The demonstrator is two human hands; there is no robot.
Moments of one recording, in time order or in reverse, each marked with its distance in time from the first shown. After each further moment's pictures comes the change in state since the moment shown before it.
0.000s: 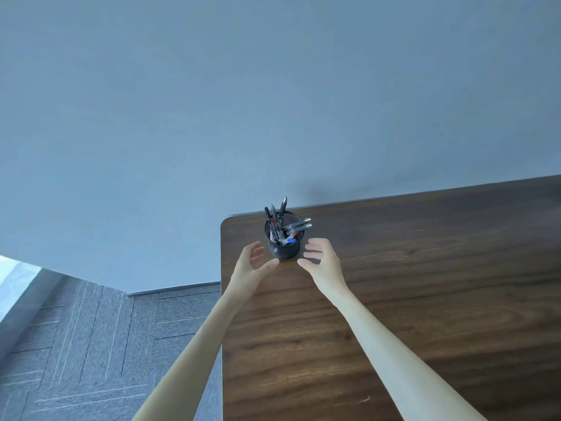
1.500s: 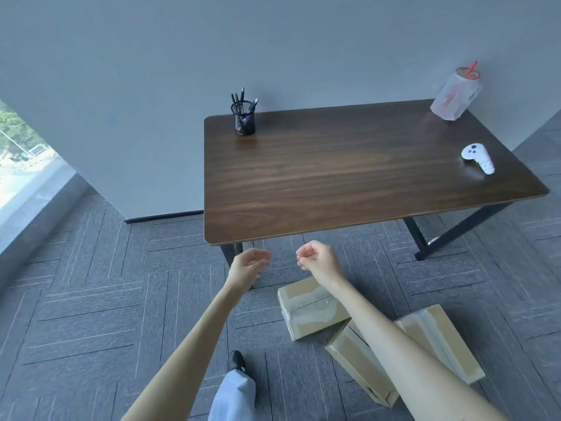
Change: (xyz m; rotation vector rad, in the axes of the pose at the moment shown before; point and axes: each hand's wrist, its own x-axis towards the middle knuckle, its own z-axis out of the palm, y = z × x) left_hand -0.502 -0.166 0.131 0.022 -0.060 0.040; right_hand -0.511 0.164 -0.125 -0.143 -0.020 -0.046
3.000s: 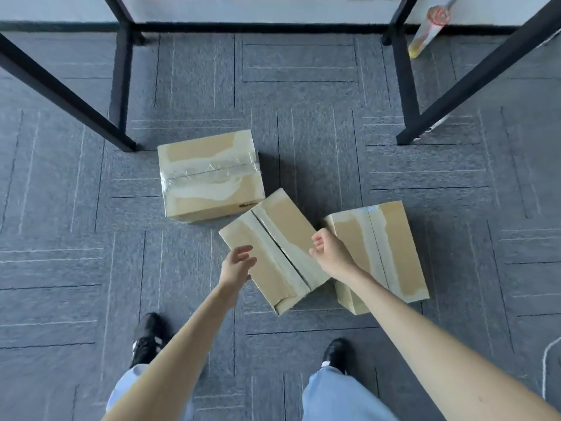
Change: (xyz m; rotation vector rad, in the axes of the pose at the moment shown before) left_hand 0.020 -0.378 0.546 -0.264 0.159 -0.607; right_hand 0.008 0.628 -0.219 -0.457 -0.378 0.250
